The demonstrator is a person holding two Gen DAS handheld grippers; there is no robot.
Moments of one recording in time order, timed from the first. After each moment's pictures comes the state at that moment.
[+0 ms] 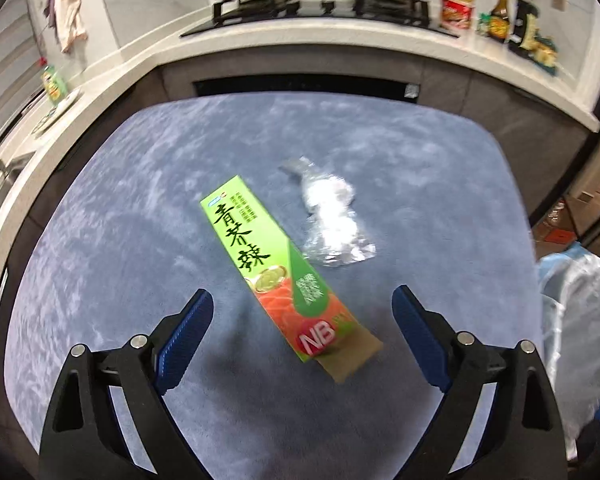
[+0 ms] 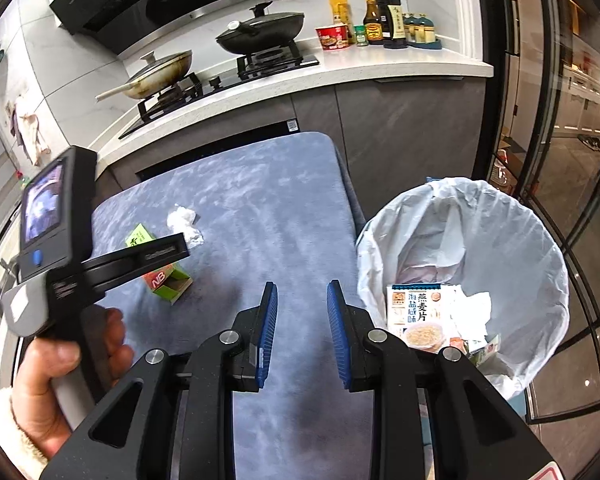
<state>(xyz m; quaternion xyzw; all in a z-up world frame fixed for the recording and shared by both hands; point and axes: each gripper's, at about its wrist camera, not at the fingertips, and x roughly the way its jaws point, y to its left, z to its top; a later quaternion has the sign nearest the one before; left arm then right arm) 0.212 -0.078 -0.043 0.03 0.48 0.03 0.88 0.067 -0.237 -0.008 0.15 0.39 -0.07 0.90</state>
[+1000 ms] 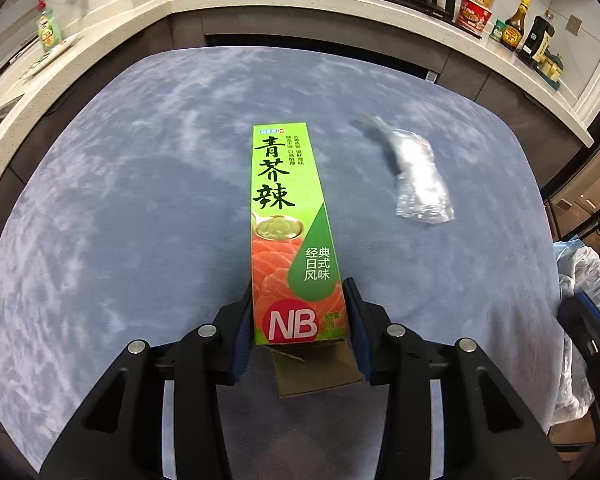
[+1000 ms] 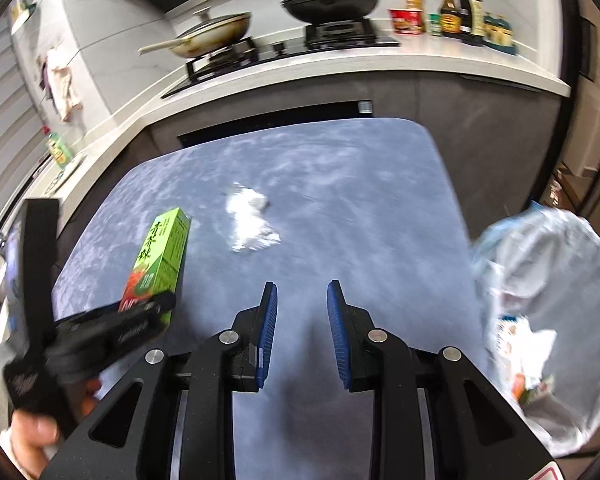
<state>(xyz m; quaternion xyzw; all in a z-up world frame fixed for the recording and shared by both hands) 0.194 0.016 -0.066 -0.04 0.51 -0.02 0.86 0.150 -0.163 -0.028 0.11 0.42 0.02 0.90</state>
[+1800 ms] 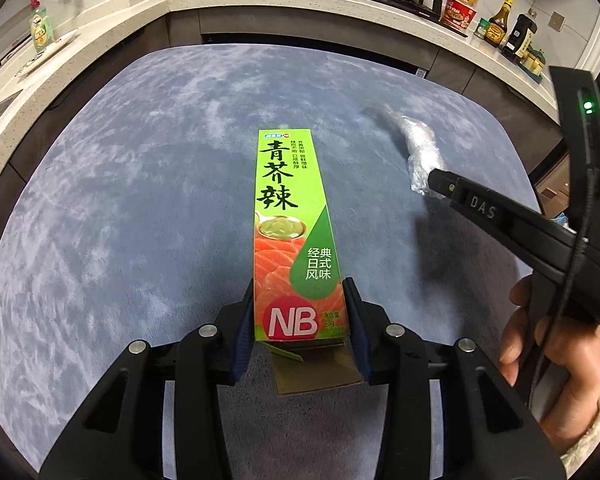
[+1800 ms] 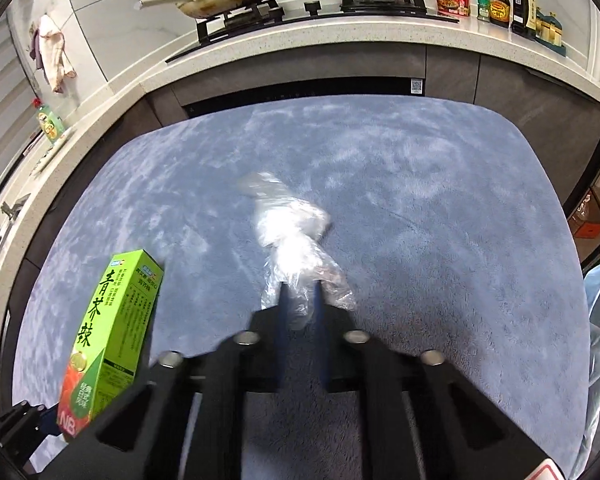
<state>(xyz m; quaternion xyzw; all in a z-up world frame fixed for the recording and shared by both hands) 0.172 0.050 -0.063 -0.04 0.51 -0.06 0.86 0.251 -0.108 -0.083 0.10 0.46 0.04 0.88</state>
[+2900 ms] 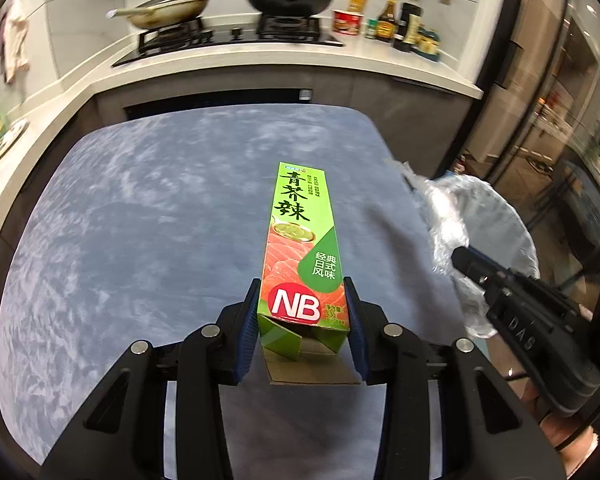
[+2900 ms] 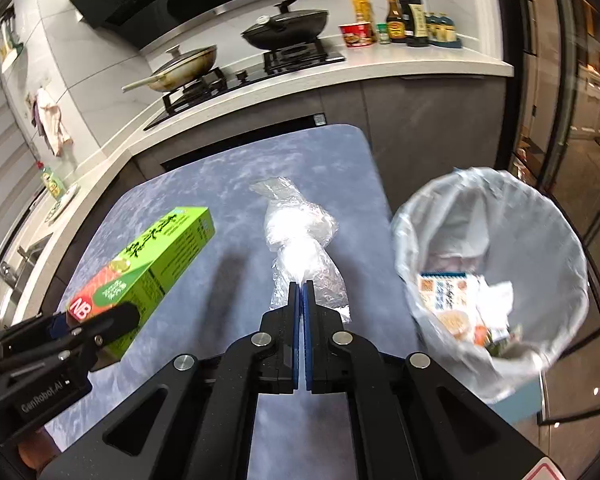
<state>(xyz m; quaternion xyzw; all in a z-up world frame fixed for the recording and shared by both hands) 0.073 -0.054 0.018 0.03 0.45 -0.18 0.88 0.044 -0.216 -0.007 0.16 0.39 -0.04 0.91</state>
